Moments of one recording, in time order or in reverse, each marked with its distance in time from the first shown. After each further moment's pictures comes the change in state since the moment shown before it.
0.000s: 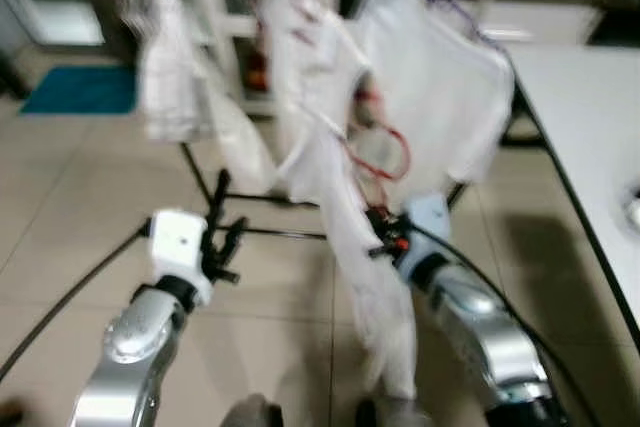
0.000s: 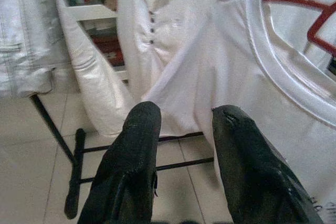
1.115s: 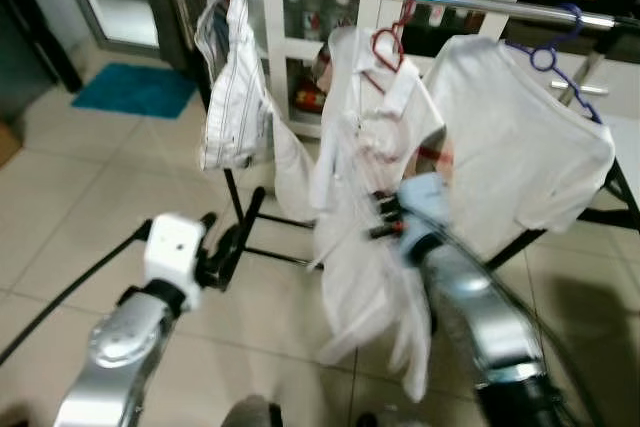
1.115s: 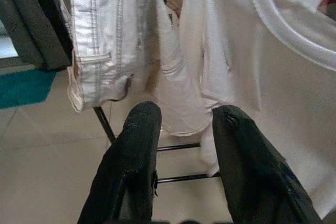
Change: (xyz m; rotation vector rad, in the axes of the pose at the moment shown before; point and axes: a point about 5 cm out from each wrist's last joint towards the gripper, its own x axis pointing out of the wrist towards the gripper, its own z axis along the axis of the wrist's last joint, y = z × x) left arm -0.006 0.013 -0.003 0.091 0.045 0.003; right arm 0.015 0.012 0.025 -0.098 -0.011 -0.040
